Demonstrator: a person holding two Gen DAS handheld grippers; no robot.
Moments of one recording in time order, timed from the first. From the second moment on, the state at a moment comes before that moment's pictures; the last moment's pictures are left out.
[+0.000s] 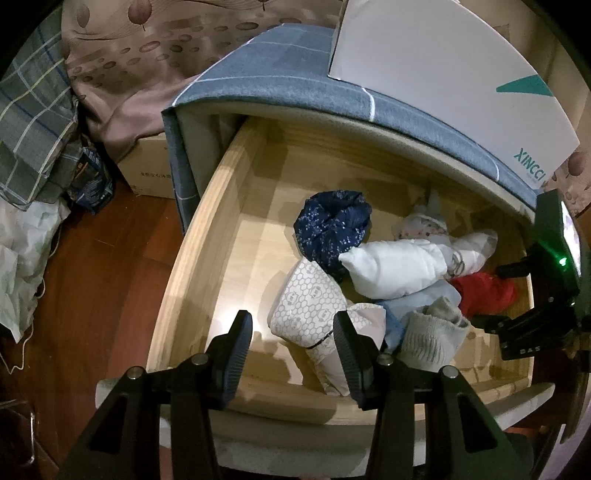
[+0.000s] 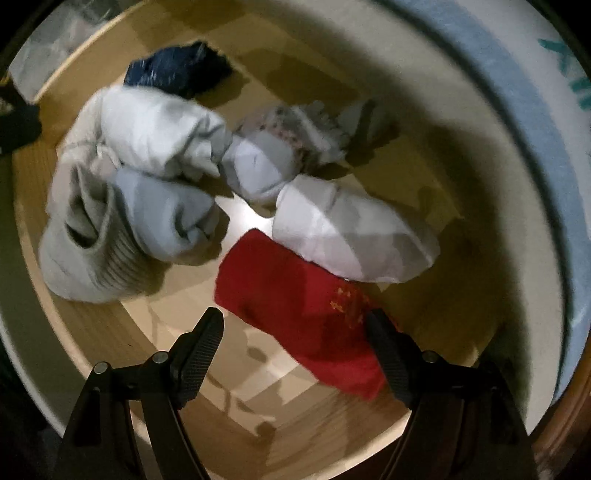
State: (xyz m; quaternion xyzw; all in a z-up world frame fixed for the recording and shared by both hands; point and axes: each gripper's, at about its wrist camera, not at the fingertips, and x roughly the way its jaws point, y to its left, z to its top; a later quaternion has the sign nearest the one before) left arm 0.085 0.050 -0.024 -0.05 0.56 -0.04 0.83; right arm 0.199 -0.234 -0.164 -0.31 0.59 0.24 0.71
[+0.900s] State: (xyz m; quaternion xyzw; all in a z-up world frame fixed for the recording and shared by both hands) left arm 0.087 0.051 -0.025 -0.06 0.55 -0.04 0.83; right arm 0.191 -0.283 -0.194 -0.01 0.71 0.09 0.70
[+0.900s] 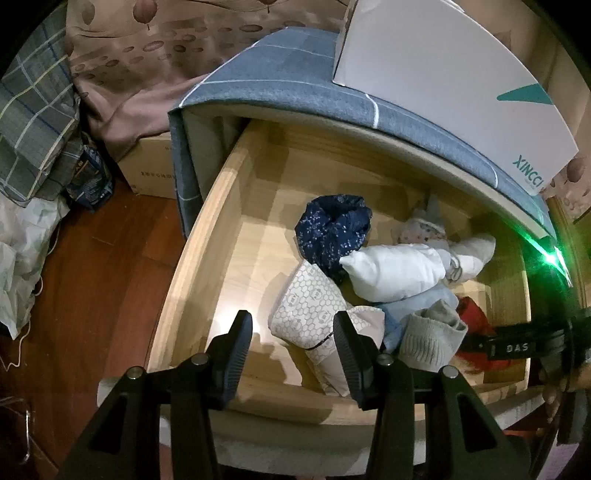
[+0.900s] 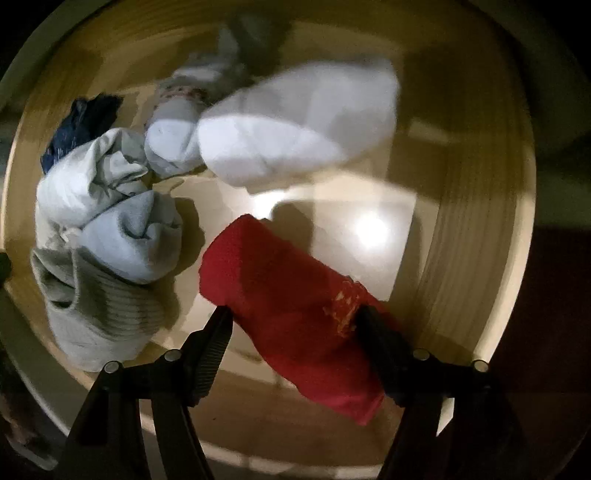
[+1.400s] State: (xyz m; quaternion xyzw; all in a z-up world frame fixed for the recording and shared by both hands) left arm 0.090 0.050 -0.030 -0.07 0.57 -0.04 0.82; right arm 0.147 -0.276 -0.211 -0.13 0.71 0.08 0.69
